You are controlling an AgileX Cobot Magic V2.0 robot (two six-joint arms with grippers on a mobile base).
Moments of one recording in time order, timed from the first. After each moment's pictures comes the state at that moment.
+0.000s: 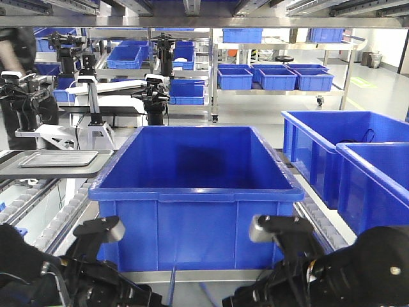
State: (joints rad) left arm -0.44 1.45 -0.99 -0.69 0.68 0.28; right arm 0.49 1.41 -1.03 0.32 0.67 0.05
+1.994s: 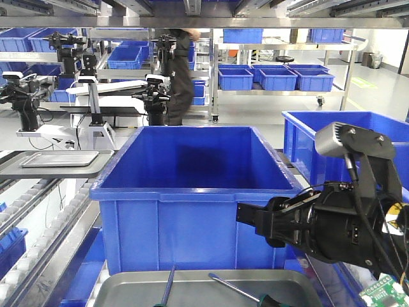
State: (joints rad) left arm -0.02 -0.01 0.03 -0.08 0.17 0.01; right arm 0.49 1.15 -1.03 0.32 0.39 0.05
